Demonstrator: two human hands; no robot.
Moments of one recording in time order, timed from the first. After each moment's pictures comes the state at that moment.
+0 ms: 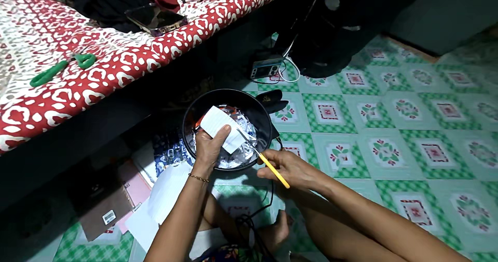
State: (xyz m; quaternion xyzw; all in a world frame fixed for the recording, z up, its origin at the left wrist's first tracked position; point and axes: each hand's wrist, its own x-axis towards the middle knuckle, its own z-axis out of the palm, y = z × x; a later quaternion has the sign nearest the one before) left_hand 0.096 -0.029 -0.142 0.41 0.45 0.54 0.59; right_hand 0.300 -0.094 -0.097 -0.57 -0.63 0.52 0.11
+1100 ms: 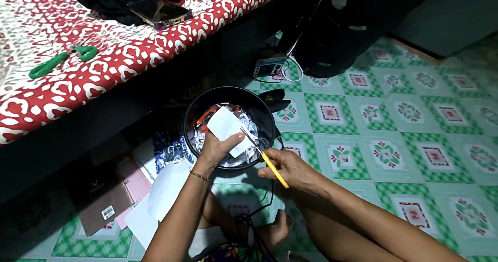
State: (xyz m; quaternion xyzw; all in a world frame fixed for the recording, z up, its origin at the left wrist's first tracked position) left_hand 0.094 -0.032 -0.138 0.44 0.43 0.47 0.64; right_hand 0.298 -0.096 -0.107 -0.59 -0.62 0.51 0.13
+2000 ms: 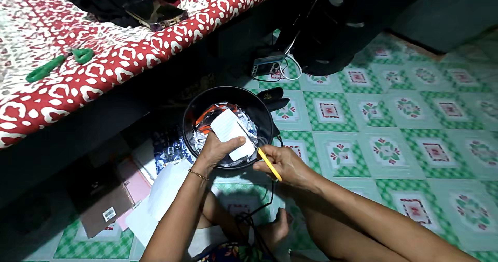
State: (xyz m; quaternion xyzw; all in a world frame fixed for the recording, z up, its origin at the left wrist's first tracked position) left_hand 0.091 -0.030 -0.136 0.47 0.42 0.40 0.66; right_hand 0.289 -0.094 -0.116 -0.59 -0.61 0.49 0.21
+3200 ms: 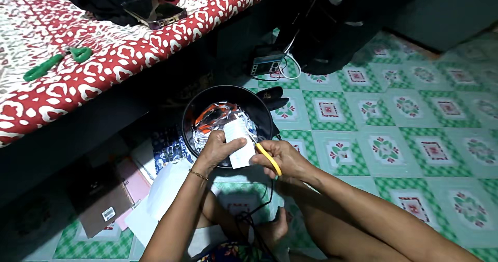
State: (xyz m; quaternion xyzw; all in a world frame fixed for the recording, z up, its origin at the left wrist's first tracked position) left_hand 0.089 -0.028 -0.139 0.51 0.41 0.35 0.67; right_hand 0.284 -0.085 -0.103 -0.56 -0.55 0.57 0.25
